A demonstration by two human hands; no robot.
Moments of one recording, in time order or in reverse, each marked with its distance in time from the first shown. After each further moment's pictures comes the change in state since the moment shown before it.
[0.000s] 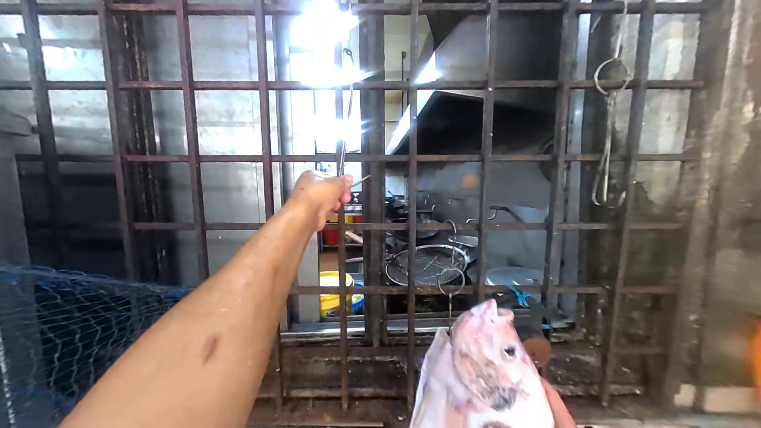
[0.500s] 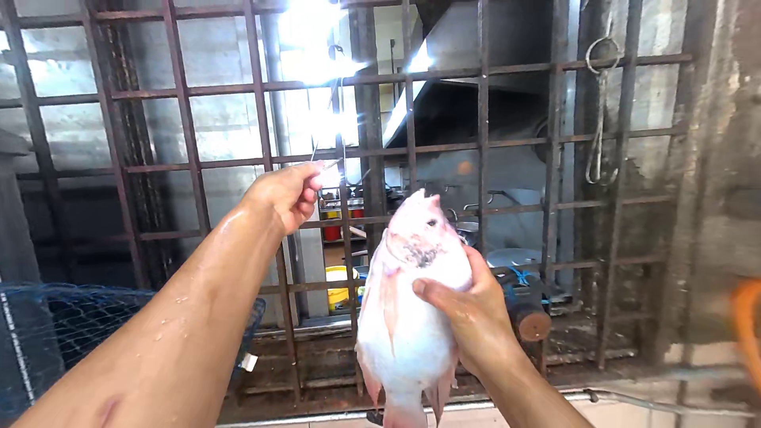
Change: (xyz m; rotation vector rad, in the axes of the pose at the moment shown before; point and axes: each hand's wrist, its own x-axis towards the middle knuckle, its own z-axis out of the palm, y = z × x) left_hand -0.019 0.014 -0.049 -0.280 -0.070 -0.100; right_hand 0.082 -0.064 0.117 0.058 0.014 0.055
